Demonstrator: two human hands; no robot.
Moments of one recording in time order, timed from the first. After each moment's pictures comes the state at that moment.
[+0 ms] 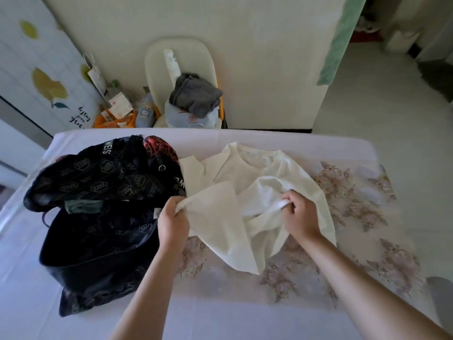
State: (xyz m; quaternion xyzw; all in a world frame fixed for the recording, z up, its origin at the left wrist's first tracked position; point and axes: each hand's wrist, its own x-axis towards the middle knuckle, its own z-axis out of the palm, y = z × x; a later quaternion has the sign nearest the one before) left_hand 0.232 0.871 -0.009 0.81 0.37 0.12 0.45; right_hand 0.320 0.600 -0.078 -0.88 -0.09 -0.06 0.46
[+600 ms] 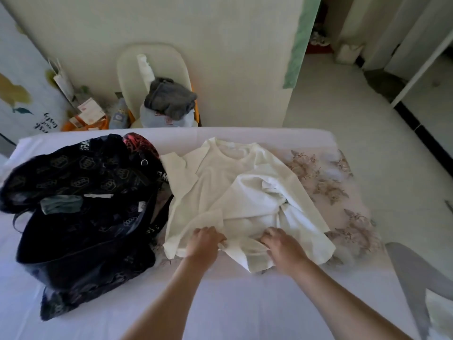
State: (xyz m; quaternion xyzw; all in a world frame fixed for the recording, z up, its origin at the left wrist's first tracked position) left_hand 0.180 0.815 -0.103 0.98 -0.06 -0.18 0.06; right_hand 0.202 0.565 -0.122 -0.95 -0.21 0.24 0.06
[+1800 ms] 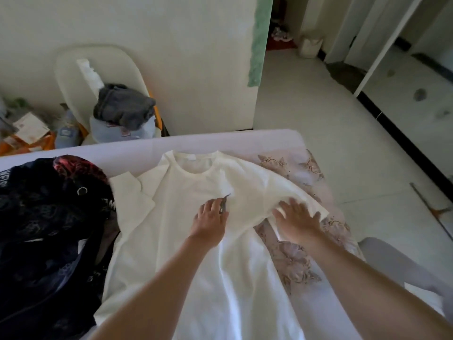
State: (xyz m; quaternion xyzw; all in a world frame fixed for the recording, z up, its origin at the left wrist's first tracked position) left_hand 0.309 0.716 -0.118 0.96 -0.01 -0.11 0.25; right_hand 0.313 0.460 -0.124 -0.96 0.09 0.25 0.08
